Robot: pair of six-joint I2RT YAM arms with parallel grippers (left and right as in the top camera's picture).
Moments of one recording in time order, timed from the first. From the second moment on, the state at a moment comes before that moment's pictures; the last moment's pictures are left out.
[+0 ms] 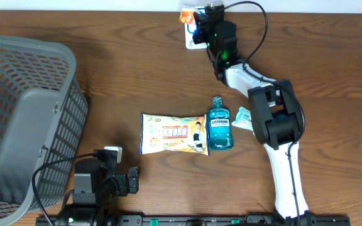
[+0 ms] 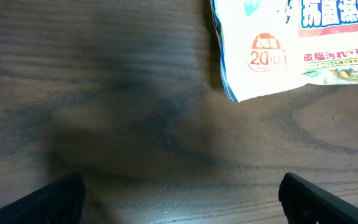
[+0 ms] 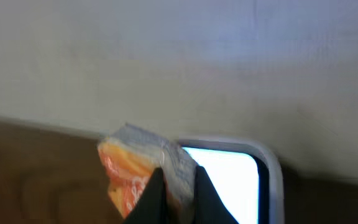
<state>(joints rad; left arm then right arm) -0.05 0.34 0.23 -0.81 0.23 -0.07 0.32 2.48 1.75 0.58 -0.12 0.23</state>
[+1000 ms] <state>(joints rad) -0.05 0.34 0.23 -0.81 0.23 -0.07 -0.35 2.03 1.78 -0.78 0.73 0.15</state>
